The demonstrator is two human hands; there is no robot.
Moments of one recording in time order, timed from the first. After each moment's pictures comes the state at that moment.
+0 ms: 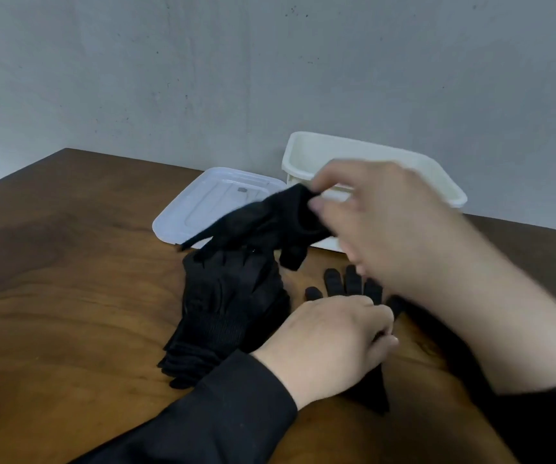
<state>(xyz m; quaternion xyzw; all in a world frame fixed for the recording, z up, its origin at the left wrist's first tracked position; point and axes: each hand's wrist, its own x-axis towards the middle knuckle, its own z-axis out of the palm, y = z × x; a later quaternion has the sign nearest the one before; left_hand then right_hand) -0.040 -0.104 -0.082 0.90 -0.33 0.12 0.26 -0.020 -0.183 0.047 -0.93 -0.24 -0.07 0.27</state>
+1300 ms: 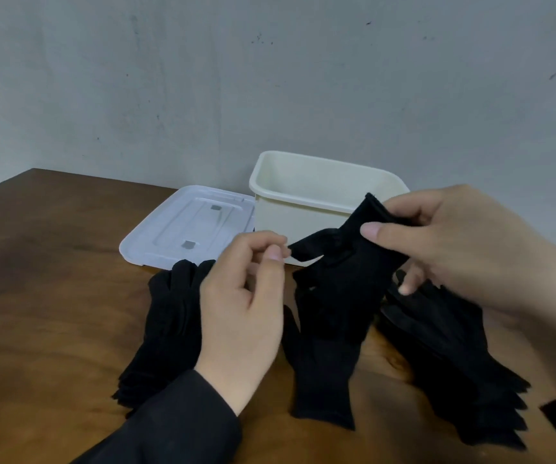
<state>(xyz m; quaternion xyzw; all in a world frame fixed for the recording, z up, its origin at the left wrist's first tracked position) -0.042 -0.092 -0.051 0.69 -0.04 0.38 0.61 -0.018 -0.269 0.067 -0.90 -0.13 -0.01 0.41</state>
